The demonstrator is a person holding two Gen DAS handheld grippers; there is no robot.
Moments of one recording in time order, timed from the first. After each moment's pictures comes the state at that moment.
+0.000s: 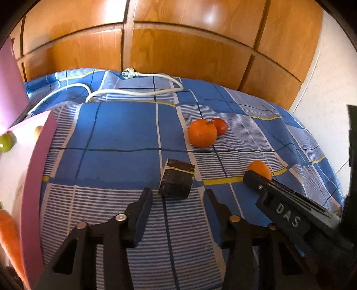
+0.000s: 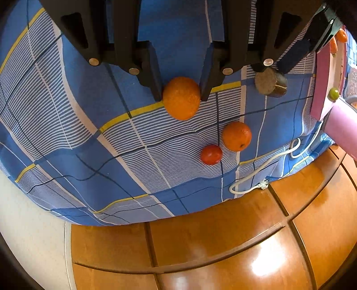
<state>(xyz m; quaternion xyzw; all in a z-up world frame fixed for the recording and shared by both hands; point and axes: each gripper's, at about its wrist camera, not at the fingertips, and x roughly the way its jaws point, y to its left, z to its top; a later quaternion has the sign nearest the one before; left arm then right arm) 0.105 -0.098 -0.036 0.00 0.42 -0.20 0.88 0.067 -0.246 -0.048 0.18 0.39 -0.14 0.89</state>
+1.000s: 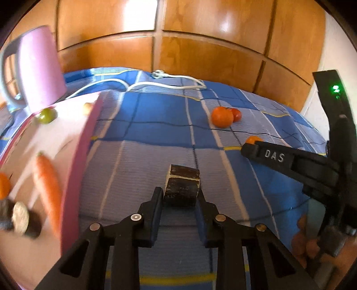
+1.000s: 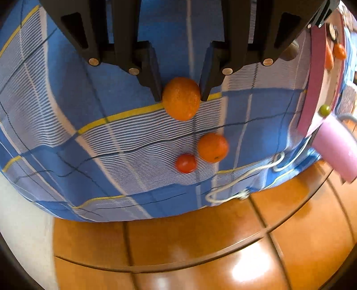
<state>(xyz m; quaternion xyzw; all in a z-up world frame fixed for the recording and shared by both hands) 0.033 -0.055 -0.039 -0.01 0.40 -0.13 0.91 0.066 -0.223 -0.049 0.16 0.39 -0.08 0.90</state>
